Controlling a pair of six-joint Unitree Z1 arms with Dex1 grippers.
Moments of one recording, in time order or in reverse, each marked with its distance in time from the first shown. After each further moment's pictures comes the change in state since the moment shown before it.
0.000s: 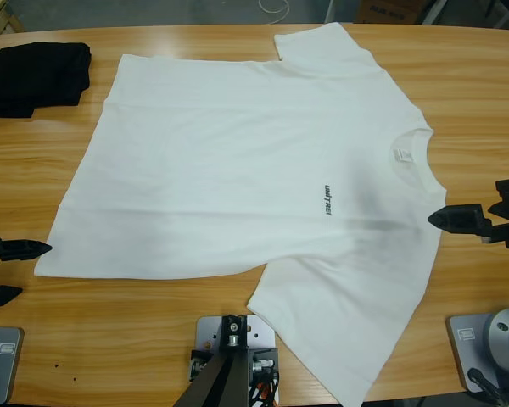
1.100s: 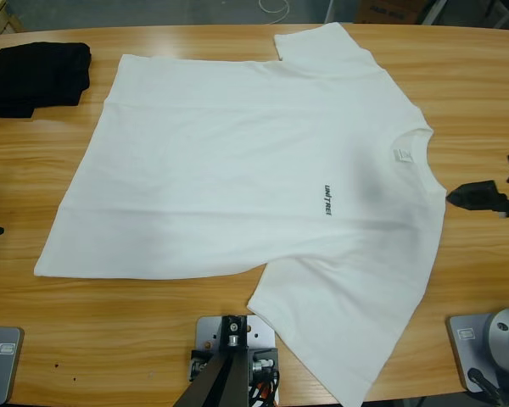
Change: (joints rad) arm 0 0.024 -0.021 -0.487 0.454 0.002 0.920; arm 1 -0.169 0.030 -0.065 0.050 -0.031 -0.286
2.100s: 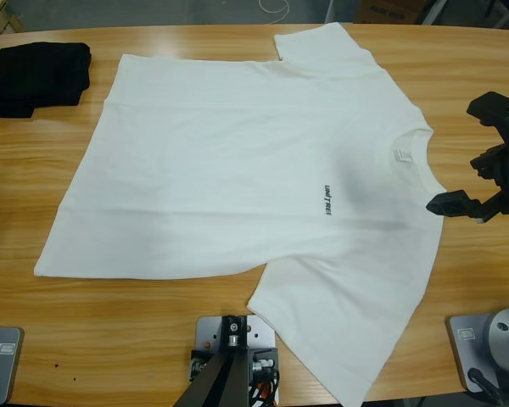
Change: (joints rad) arm 0 0.019 -0.040 0.001 -0.013 0.005 0.083; arm 1 0.000 0.124 -0.026 -0.024 0.049 -0.254
